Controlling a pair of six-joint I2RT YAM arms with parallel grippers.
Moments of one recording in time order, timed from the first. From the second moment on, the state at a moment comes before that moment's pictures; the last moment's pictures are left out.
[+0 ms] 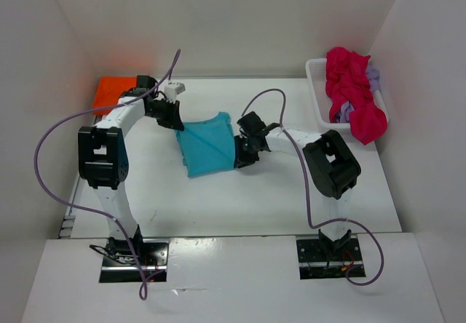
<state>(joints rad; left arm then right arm) -0.03 1.96 1.56 -0.66 0.63 0.29 0.60 1.93 1.23 -0.38 -0.23 0.51</state>
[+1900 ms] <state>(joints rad) -0.04 2.18 1.45 -0.65 0.89 0.13 0.59 1.69 1.22 -0.52 -0.05 0.51</state>
